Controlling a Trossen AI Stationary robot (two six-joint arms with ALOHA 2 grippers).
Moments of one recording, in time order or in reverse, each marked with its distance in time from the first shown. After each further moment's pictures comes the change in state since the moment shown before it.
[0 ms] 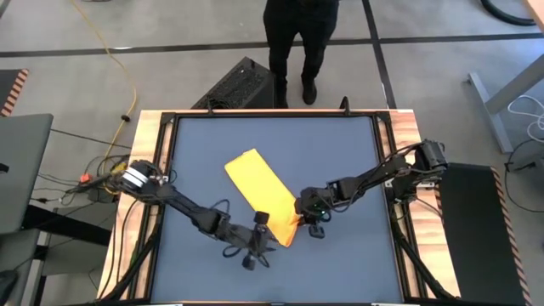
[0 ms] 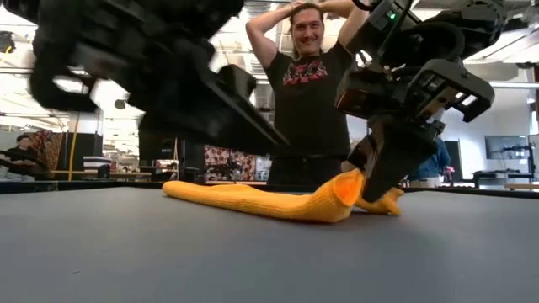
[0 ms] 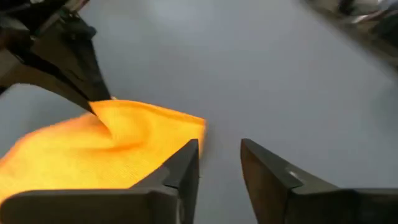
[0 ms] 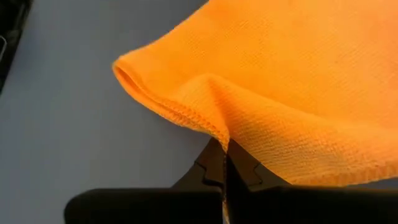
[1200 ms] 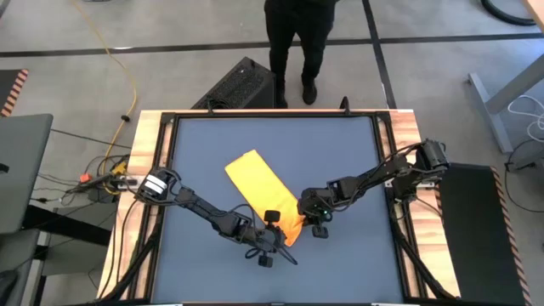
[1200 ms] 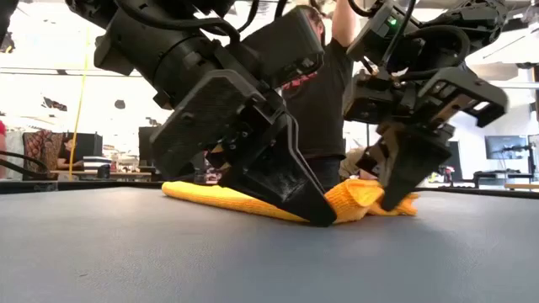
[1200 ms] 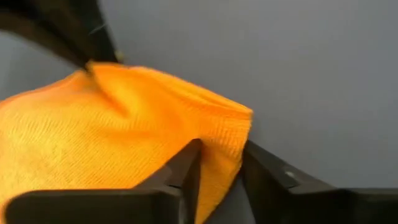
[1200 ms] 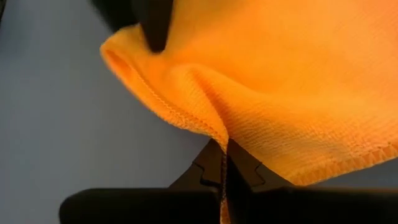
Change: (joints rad) left arm 0.050 0.183 0.262 -0.286 -0.025 -0.135; right arm 0.000 -0.007 0.000 -0.089 -0.017 -0.025
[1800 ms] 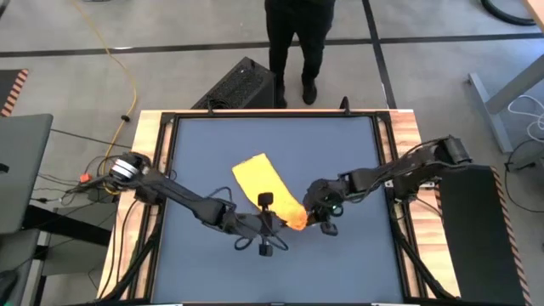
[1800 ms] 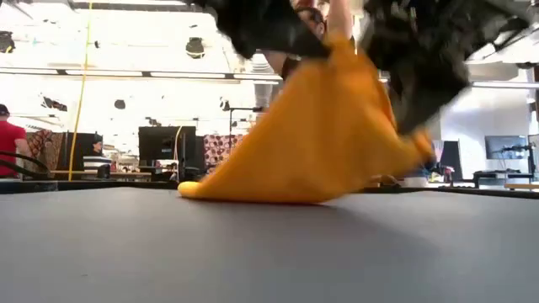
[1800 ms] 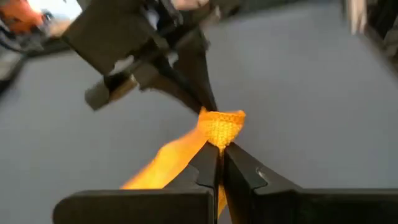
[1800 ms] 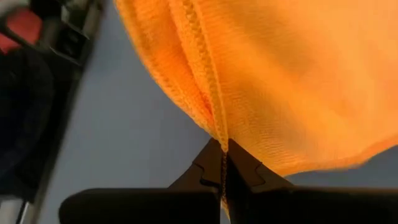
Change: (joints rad) left arm 0.003 -0.310 -0.003 -0.073 -0.173 0.042; right arm -0.007 -0.234 0.025 -0.128 -0.086 -0.001
